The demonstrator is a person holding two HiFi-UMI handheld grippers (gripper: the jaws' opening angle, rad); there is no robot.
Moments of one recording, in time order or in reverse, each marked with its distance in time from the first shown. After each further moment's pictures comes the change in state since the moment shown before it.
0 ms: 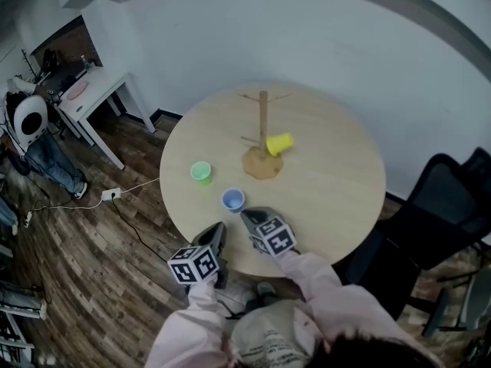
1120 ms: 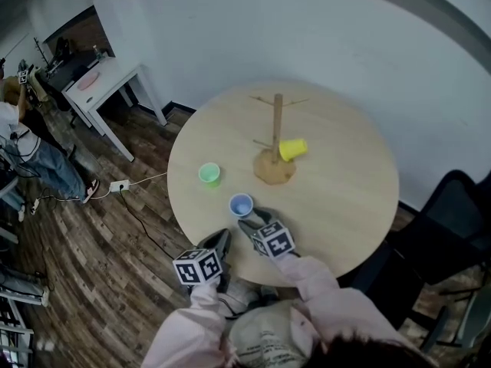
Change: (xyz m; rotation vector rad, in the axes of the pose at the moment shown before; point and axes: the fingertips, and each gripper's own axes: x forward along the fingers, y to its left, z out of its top) left arm 0.017 0.029 -0.022 -0.041 0.086 0.063; right arm 0.046 -0.008 -0.023 0.051 0.050 0.039
